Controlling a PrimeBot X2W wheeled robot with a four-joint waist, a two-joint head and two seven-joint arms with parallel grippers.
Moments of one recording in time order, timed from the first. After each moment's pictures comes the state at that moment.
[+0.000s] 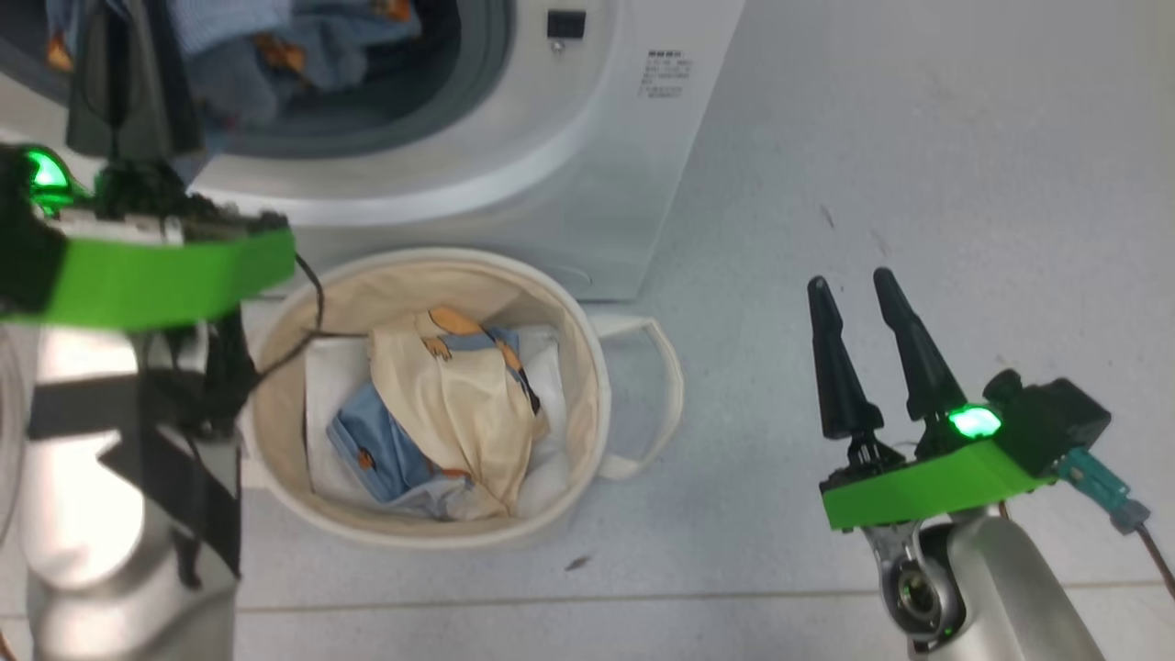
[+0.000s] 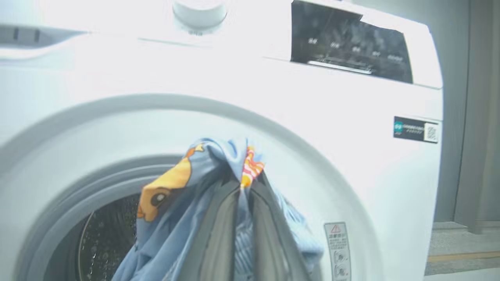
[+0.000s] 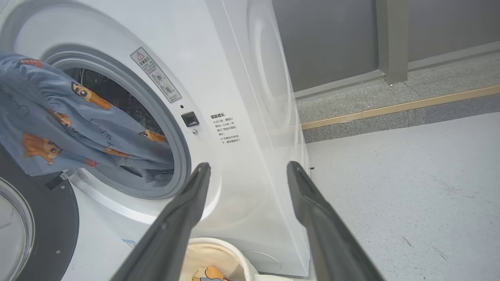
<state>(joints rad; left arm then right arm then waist) -0.71 0.08 0.03 0.06 -0.16 -0.09 -0.26 -0.26 -0.05 0.18 0.10 0.40 0.13 -0.26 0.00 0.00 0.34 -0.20</state>
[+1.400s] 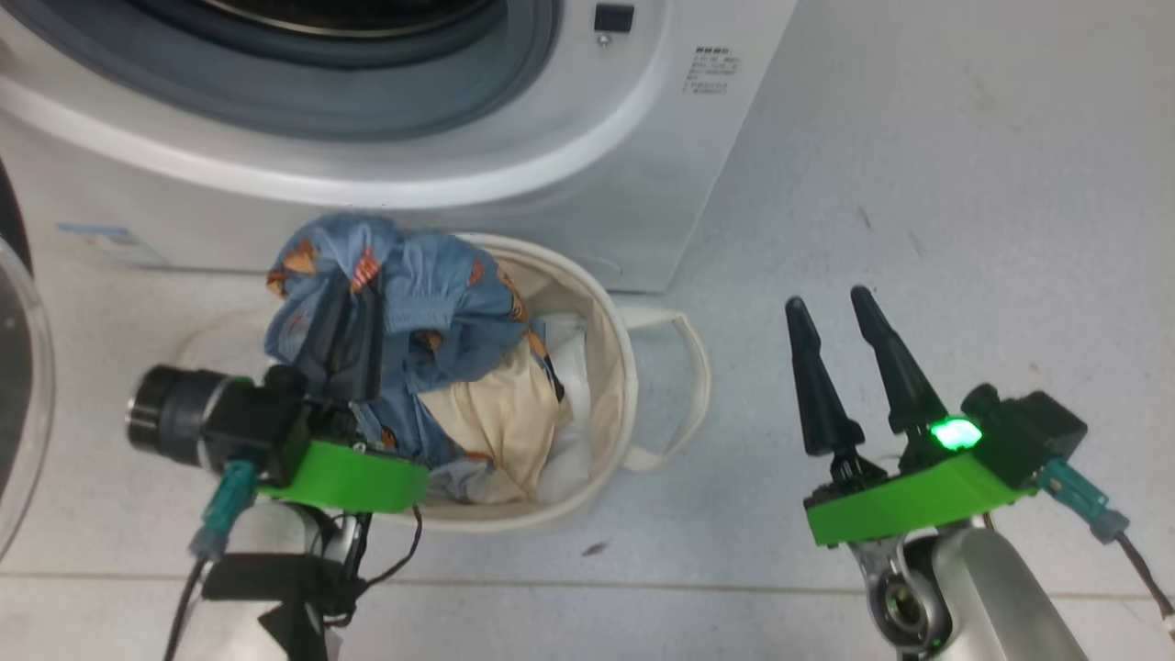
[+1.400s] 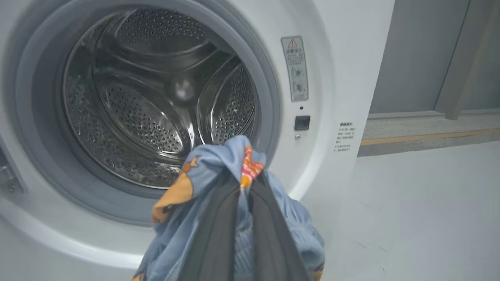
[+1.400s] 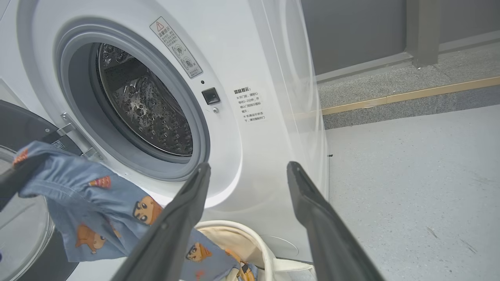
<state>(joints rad) -0.39 0.06 -0.12 0.11 -0.01 -0.07 -0.26 -0.24 -0.05 0.21 0.10 0.39 0.13 -0.26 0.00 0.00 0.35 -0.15</state>
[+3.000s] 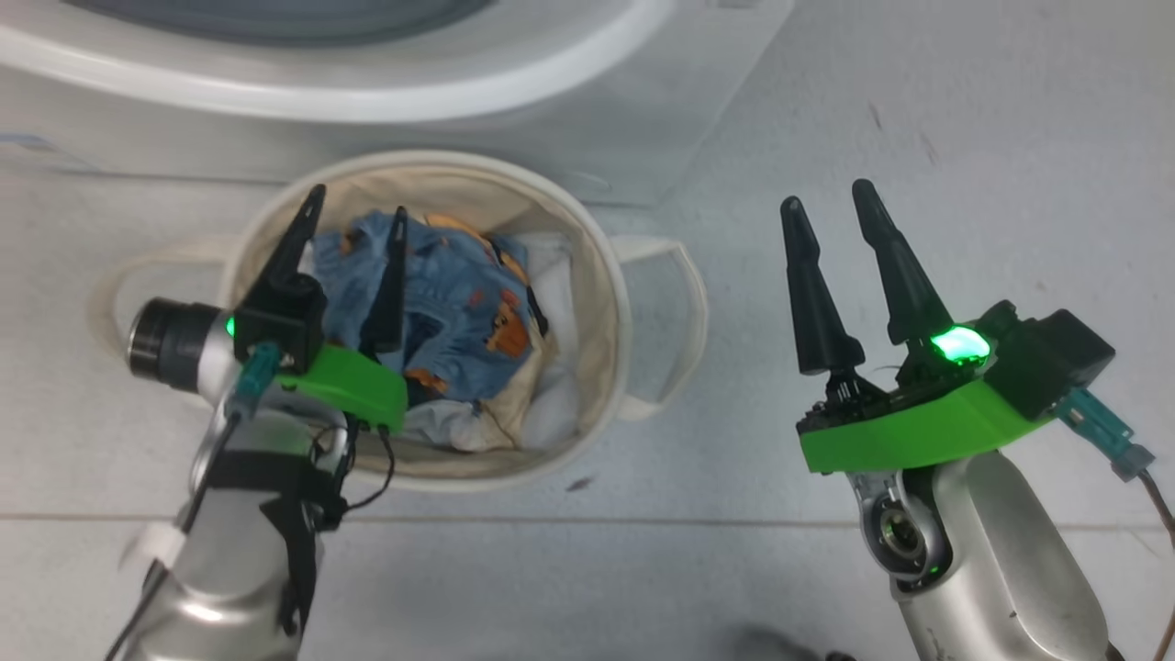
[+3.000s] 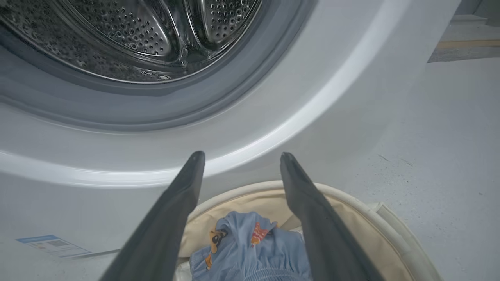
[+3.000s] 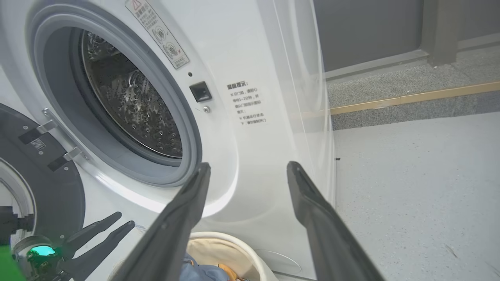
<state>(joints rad) -0.67 0.11 -0.19 0.59 0.00 0.01 -0.26 -0.38 -0.05 0.24 0.05 0.39 0.13 -0.26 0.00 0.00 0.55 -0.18</state>
